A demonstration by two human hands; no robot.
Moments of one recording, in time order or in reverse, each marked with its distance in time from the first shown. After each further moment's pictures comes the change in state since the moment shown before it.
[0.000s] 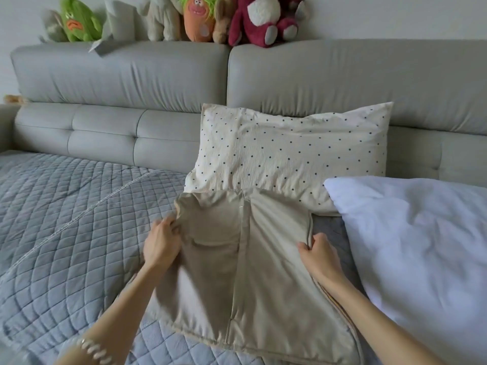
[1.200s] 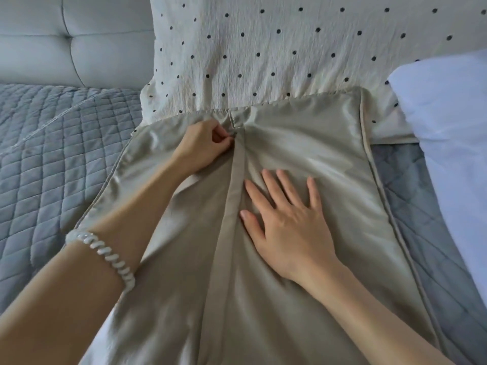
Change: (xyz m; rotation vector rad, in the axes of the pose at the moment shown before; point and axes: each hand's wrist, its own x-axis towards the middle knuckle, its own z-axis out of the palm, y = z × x) left_hand 0.118 0.069 0.156 -0.033 -0.270 0.408; right_hand 0.053 0.014 0.117 -0.414 -0.043 -0.630
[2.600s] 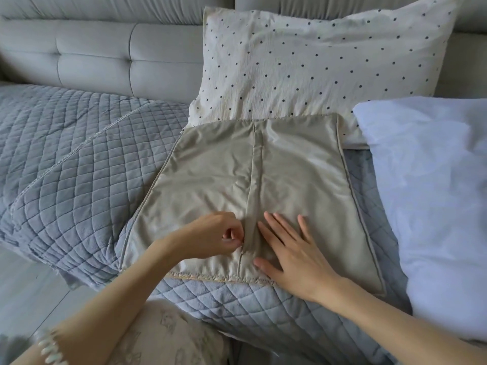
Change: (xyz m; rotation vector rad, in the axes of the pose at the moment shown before) left_hand -0.244 0.045 -0.079 0.095 -0.580 0.254; right_hand -0.136 -0.038 -0.047 -0.065 -0.250 -0.249
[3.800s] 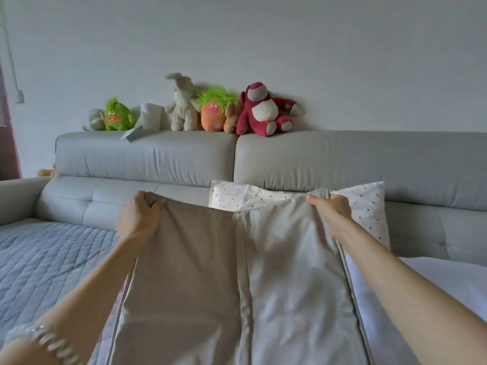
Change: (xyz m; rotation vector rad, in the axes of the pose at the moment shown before) left_hand 0.009 -0.024 -0.261 -0.240 1.266 -0.579; right_hand 0.148 0.102 -0.282 1.006 0.823 0.678
